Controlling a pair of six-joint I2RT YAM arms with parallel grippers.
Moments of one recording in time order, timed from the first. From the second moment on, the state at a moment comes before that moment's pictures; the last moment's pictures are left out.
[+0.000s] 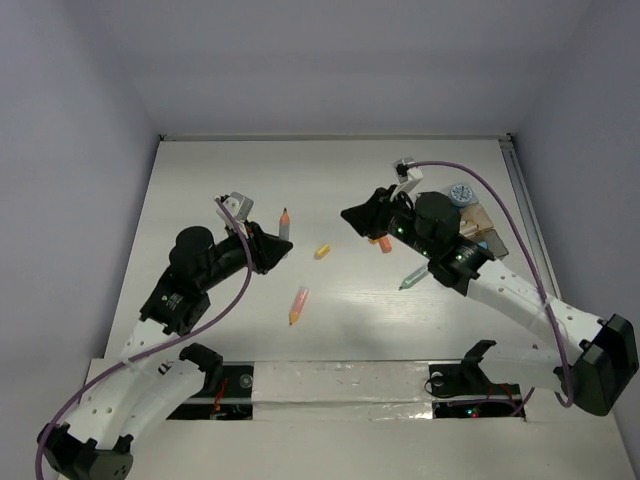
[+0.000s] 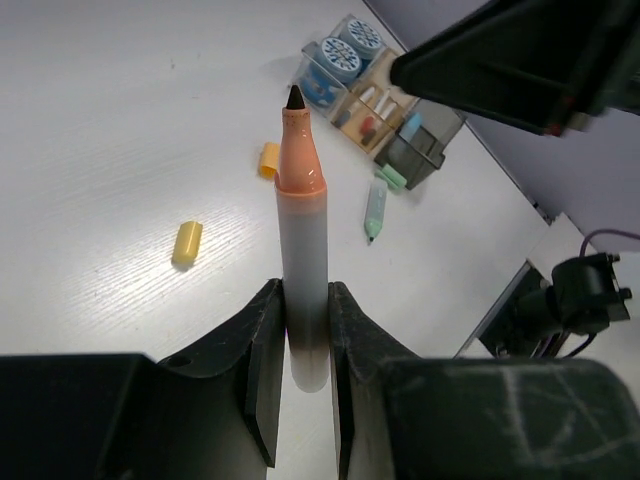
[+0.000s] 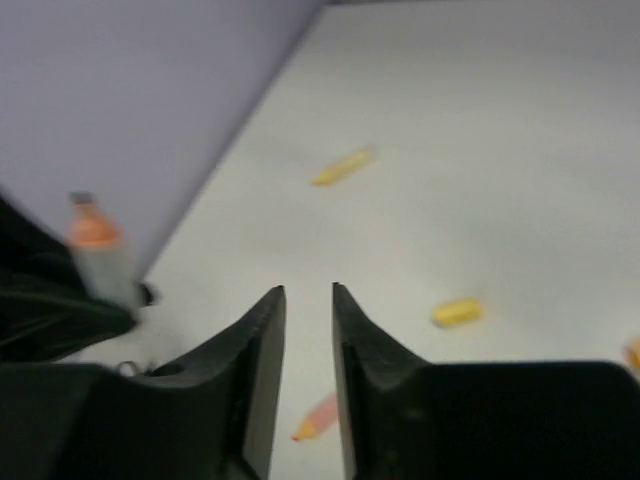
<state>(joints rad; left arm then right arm) -0.47 0.68 0.70 -0.20 0.35 -0.41 0.74 1.14 0.93 0.16 -0.09 0.56</state>
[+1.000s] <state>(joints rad) -0.47 0.59 0.69 -0.24 0.45 -0.33 0.49 1.77 1.10 -0.35 0.20 0.34</state>
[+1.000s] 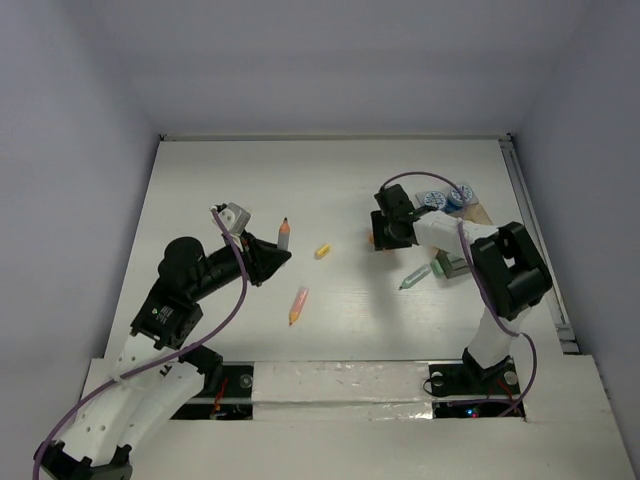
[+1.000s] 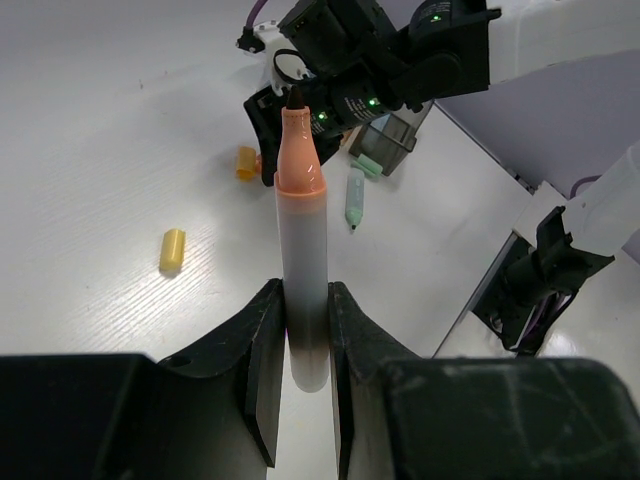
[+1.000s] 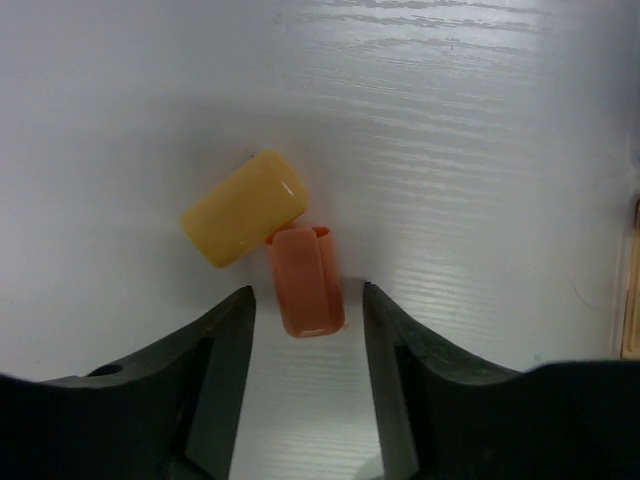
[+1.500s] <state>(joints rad) -0.47 0.59 0.69 -0.24 0.45 -0.32 0.61 1.69 1.00 -0.36 0.10 0.32</state>
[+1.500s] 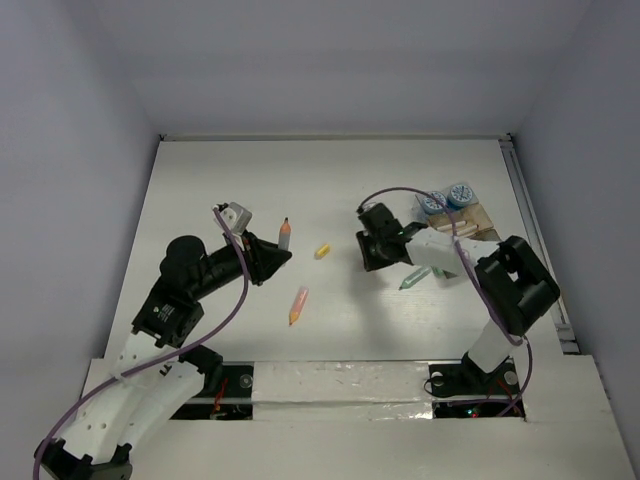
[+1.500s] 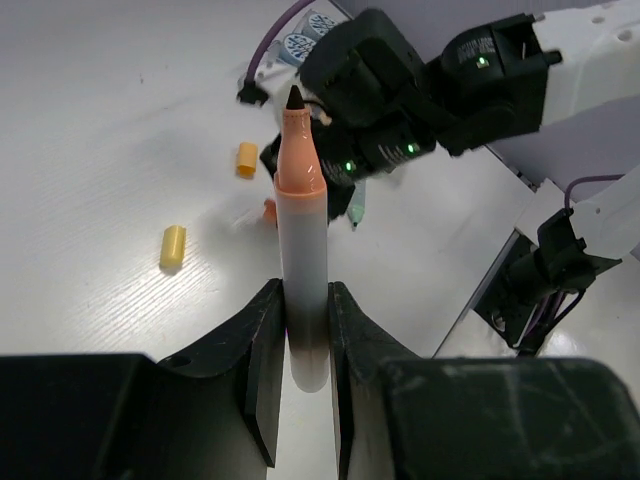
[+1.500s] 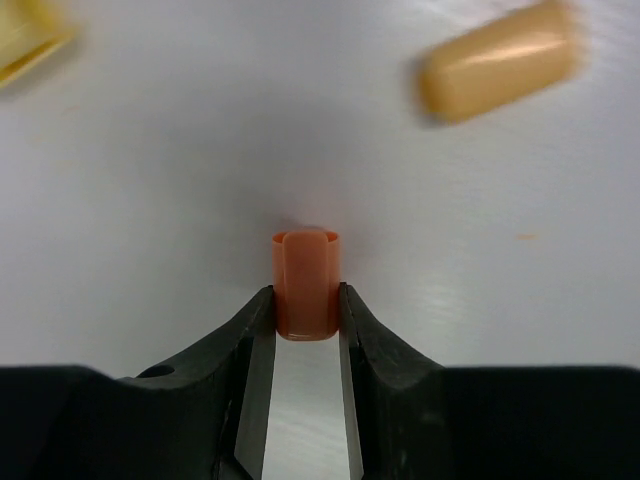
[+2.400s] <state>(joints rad) -0.47 0.61 0.69 -0.24 0.42 -0.32 0.86 1.57 0.97 -0.30 -0.01 0.34</state>
